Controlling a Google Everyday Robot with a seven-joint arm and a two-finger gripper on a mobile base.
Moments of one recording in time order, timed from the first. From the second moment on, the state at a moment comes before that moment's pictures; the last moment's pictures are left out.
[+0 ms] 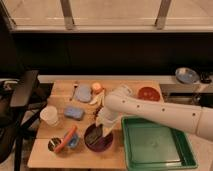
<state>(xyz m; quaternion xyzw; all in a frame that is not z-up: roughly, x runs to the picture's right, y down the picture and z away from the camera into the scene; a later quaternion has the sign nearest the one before) -0.030 0.204 0.754 -0.29 -0.26 -0.25 0.89</state>
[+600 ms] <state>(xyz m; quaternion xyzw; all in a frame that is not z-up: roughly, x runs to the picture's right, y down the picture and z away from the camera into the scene) -0.044 0.224 0.747 -0.29 -0.28 -0.26 0.87</state>
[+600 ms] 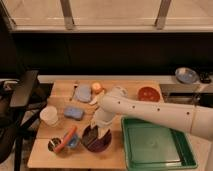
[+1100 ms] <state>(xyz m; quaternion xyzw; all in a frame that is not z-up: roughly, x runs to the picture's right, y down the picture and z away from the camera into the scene) -0.004 0.217 0.745 -0.29 -0.25 -0.24 0.89</state>
